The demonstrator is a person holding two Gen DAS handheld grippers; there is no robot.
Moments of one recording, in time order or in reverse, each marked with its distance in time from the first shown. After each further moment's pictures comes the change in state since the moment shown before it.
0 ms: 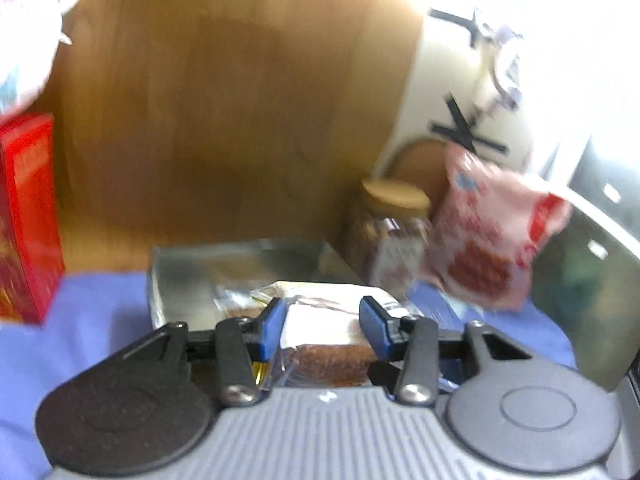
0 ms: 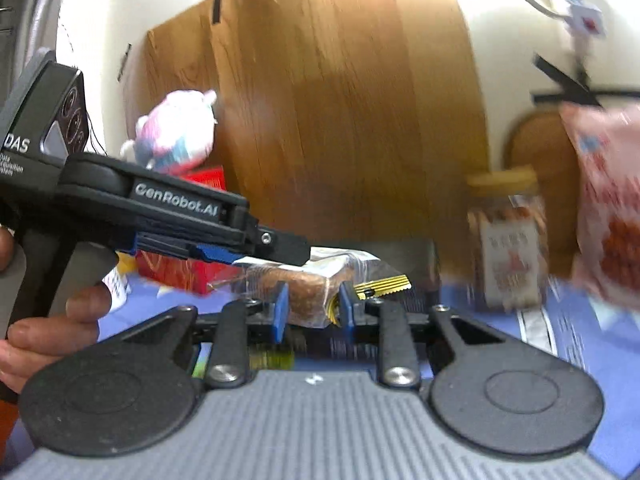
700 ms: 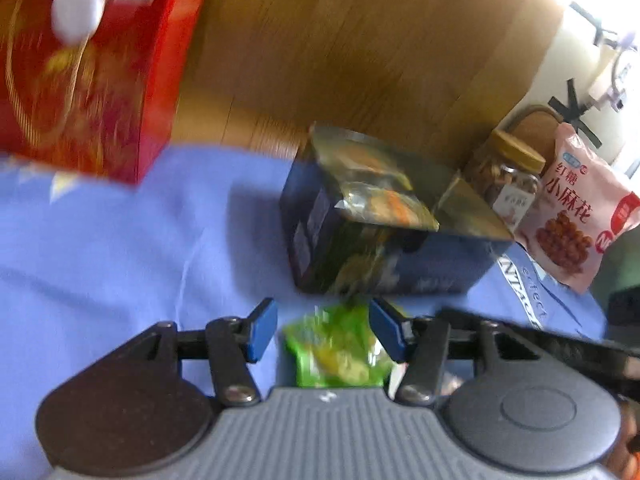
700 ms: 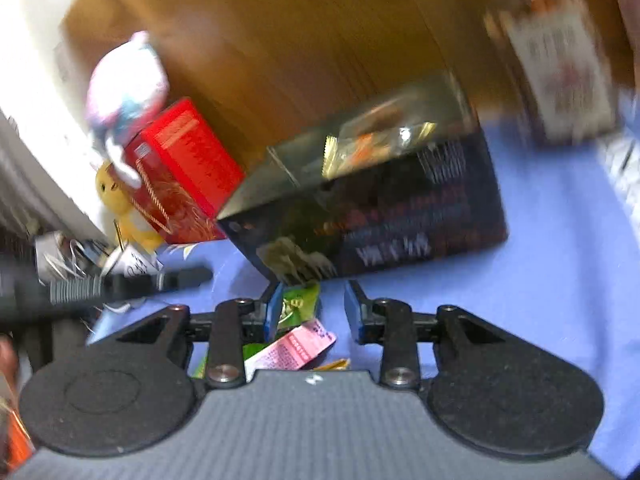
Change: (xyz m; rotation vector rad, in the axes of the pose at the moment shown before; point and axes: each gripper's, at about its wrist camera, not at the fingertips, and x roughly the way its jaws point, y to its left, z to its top) left arm -0.004 0.096 -0.068 -0.259 0.201 0.110; right arm 0.067 -0.053 -0.036 0.465 0.404 0.167
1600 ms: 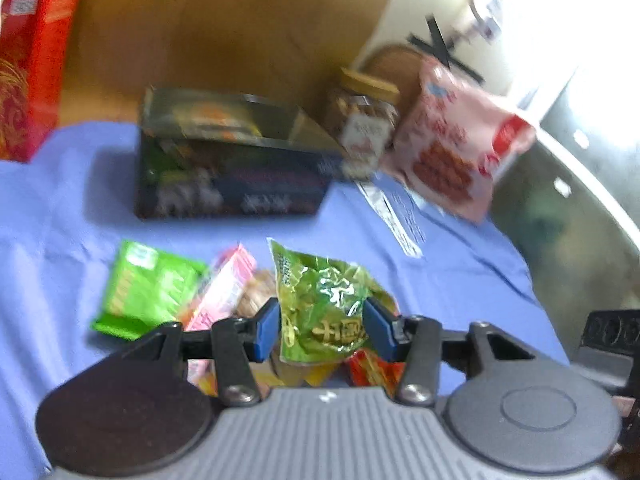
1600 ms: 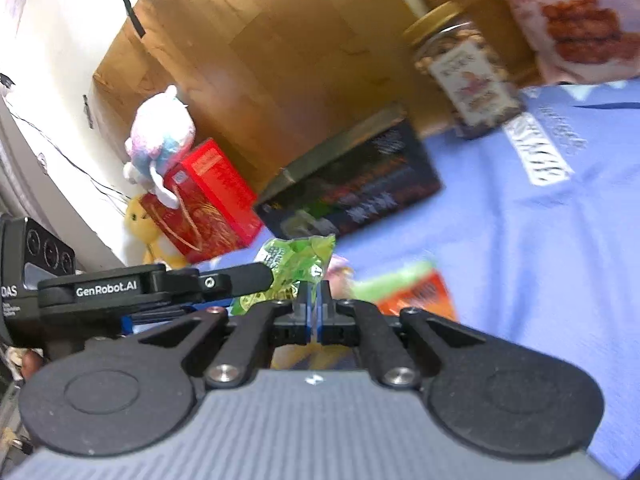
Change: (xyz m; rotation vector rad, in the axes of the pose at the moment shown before) left arm -0.034 -0.094 -0.072 0.187 0.037 -0.202; right arm -0.116 0.014 -0.097 0.014 -0.220 -0.042
